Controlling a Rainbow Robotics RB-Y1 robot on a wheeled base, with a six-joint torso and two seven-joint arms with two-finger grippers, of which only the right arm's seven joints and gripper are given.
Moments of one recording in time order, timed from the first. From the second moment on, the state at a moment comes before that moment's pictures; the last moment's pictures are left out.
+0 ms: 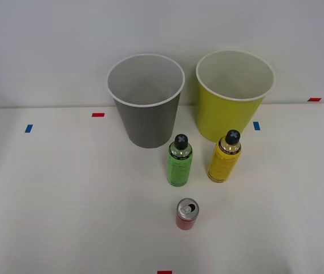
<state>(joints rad) 1.07 -0.29 -0.08 -1.76 0.18 -0.89 1.06</state>
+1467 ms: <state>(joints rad) 1.11 -0.21 -0.09 -1.75 0.31 -0.90 1.03</state>
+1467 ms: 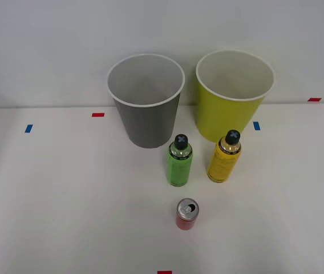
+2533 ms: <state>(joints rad) 1.11 -0.21 -0.09 -1.75 0.31 -0.92 1.03</state>
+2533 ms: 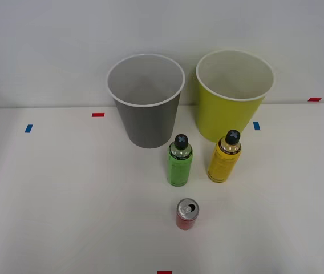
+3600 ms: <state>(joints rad) 1.11 -0.21 -0.09 -1.75 0.31 -0.92 1.03</state>
